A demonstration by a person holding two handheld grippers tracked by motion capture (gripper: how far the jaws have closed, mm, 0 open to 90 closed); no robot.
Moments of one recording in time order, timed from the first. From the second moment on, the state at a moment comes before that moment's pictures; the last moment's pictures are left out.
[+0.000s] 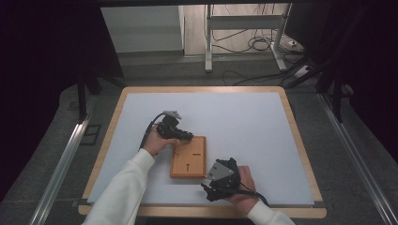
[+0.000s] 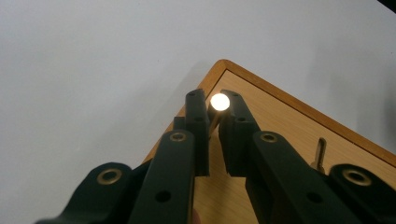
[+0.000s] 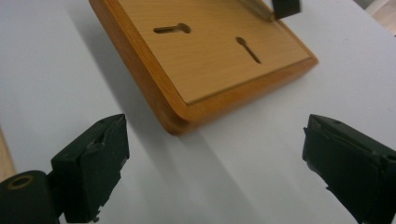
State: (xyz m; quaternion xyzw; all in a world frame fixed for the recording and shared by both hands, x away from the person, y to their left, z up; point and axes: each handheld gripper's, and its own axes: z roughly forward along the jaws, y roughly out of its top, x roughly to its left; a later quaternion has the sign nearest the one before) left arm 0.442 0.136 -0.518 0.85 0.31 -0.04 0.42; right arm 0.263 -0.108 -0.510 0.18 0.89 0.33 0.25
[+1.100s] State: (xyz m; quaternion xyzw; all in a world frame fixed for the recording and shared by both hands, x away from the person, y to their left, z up) left arm 0.442 0.133 -0.516 0.85 0.33 0.00 0.41; right arm 0.276 -0.069 -0.499 0.13 0.88 0.31 0.32
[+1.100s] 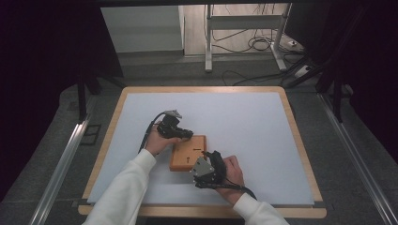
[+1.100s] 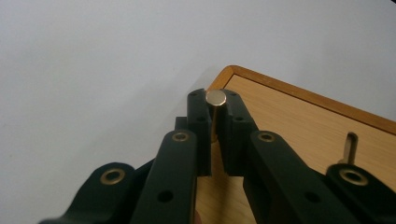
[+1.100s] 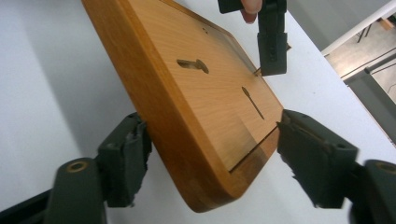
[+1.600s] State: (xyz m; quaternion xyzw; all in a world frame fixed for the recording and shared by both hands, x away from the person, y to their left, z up) left arm 0.443 0.133 -0.517 0.85 0.33 0.00 0.42; right arm 0.281 -0.073 -0.485 0.12 0.88 0.31 0.33
